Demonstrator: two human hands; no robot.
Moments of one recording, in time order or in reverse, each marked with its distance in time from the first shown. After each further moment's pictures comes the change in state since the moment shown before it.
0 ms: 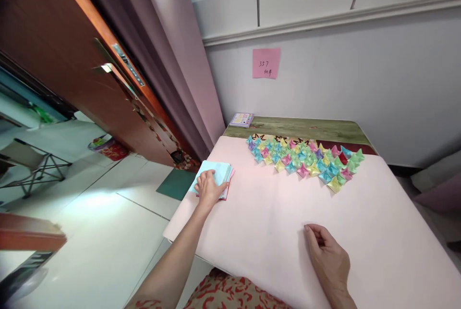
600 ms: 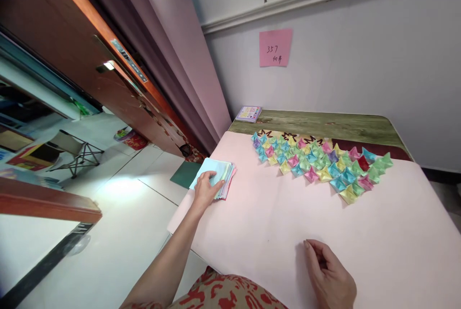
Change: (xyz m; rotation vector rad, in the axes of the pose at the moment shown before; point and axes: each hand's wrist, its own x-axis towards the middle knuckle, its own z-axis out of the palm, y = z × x) left_hand 0.002 -0.001 -0.014 -0.120 -0.092 -0.025; right_hand 0.000 0.000 -0.010 -0.005 -0.143 0.029
